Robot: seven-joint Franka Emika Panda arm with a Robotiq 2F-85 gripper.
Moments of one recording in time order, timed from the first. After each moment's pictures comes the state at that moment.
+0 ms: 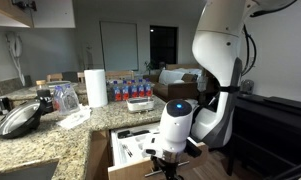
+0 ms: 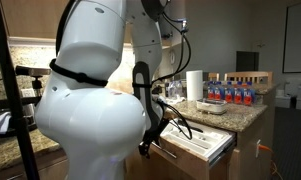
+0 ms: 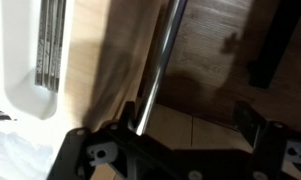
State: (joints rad) arm 0.22 0.32 0.18 -2.58 -1.58 3.00 0.22
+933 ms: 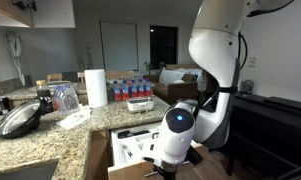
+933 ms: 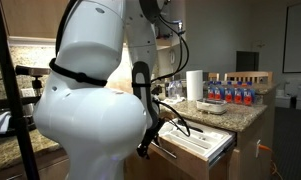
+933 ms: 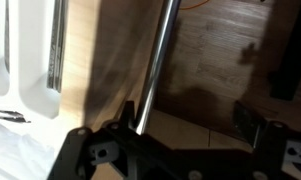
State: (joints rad) arm 0.24 0.32 0.24 -2.57 -1.76 2.85 0.51
